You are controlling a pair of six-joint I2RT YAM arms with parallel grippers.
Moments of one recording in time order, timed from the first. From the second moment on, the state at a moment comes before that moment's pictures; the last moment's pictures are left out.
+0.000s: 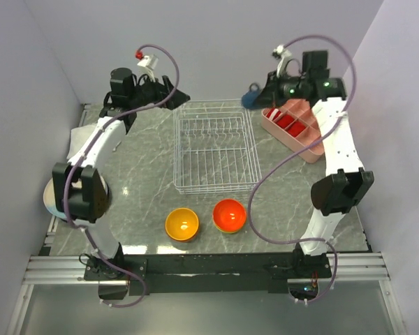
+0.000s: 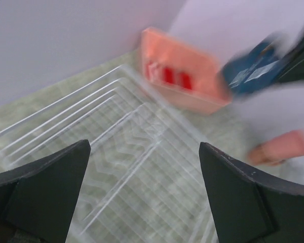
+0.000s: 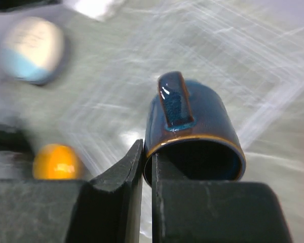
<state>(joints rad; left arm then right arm) -0.18 1.77 1.60 0.01 0.71 -0.30 0.07 1.85 2.18 -1.00 -0.77 -0.19</state>
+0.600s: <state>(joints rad) -0.21 2.14 1.70 0.45 1.08 -0.84 0.15 2.09 1.94 0.17 -1.29 0.84</state>
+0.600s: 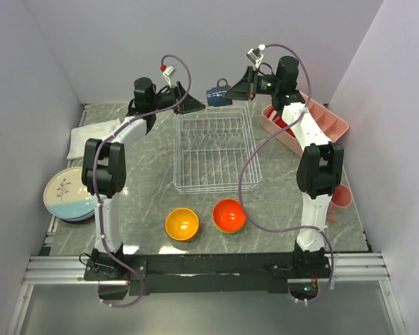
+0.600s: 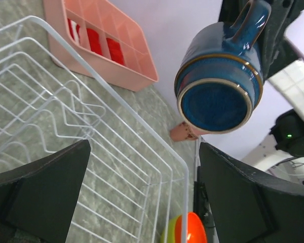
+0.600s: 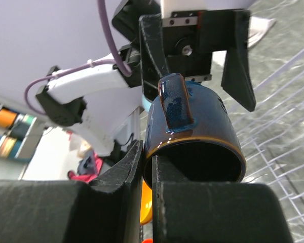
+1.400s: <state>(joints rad) -0.20 2.22 1.86 0.50 1.09 -0.77 0.18 2.21 1.92 0.29 -1.38 0.95</state>
